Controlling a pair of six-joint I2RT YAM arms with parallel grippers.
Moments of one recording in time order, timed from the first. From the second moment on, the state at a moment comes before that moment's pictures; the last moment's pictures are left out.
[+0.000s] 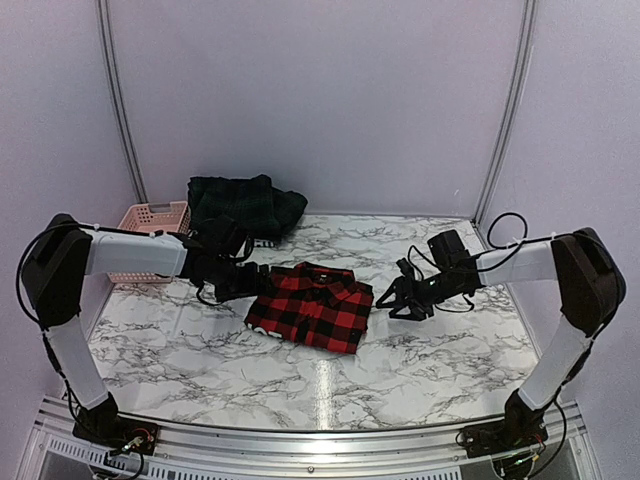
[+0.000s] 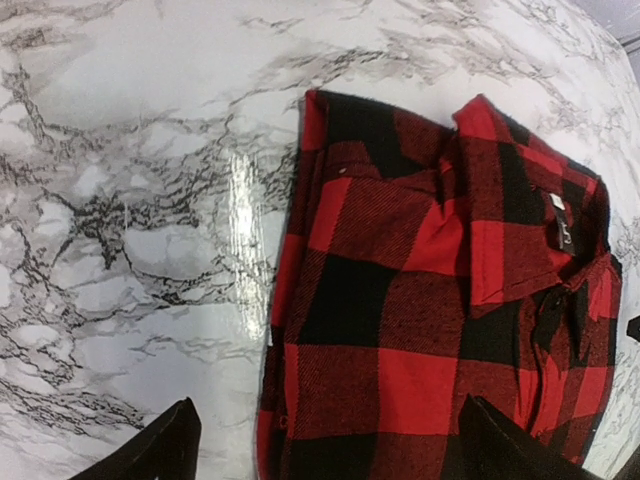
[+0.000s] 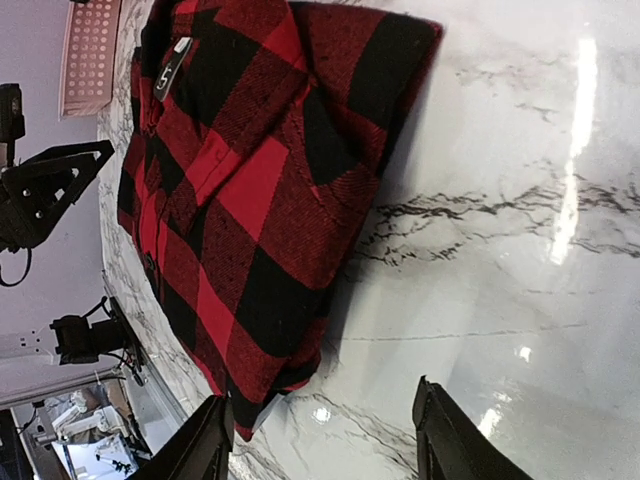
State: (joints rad) left arm -0.63 1.79 1.14 -0.30 0.03 -0.63; right arm 0.35 1.68 0.90 -0.24 -0.71 0.51
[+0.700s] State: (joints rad) left arm -0.81 1.90 1.46 -0.33 0.13 -0.41; right arm 0.39 1.68 0.69 0.05 -0.75 0.74
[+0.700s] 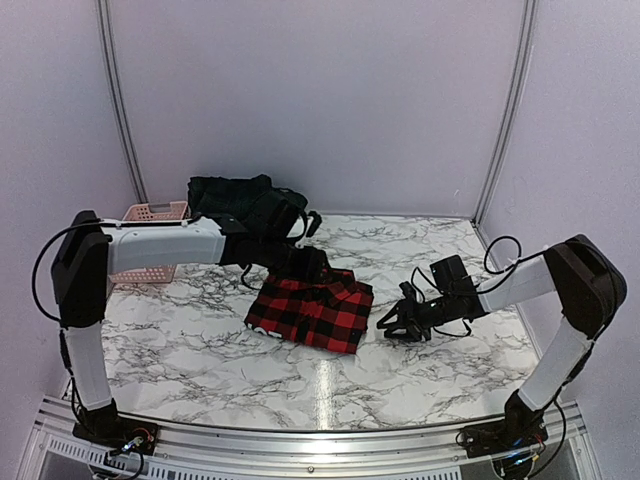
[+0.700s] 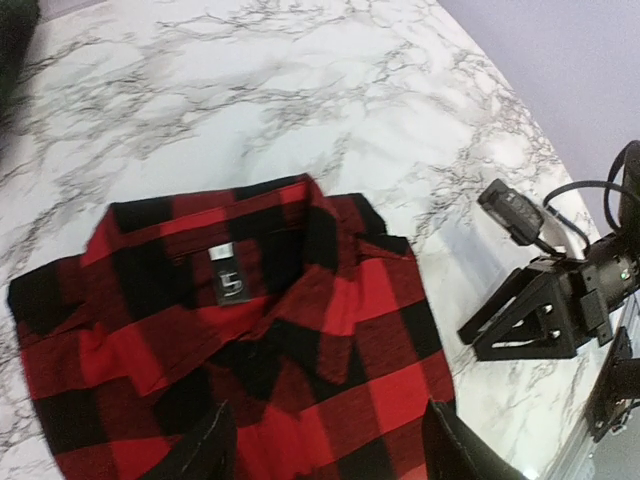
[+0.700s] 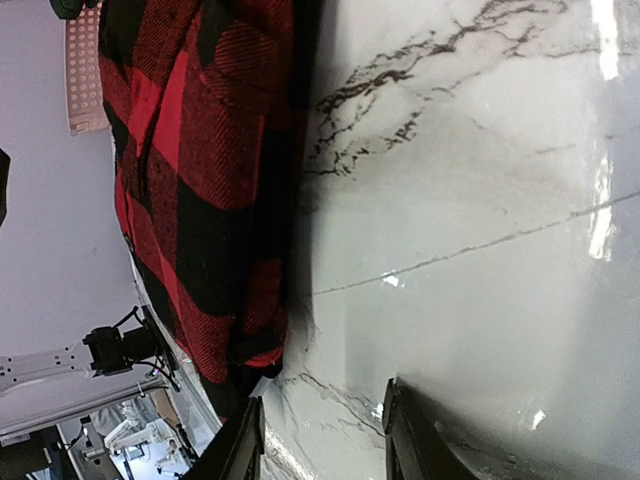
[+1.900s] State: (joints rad) left arm -0.83 1.92 1.36 -0.39 0.13 -0.43; right arm 0.64 1.77 0.86 0.08 -0.90 0.65
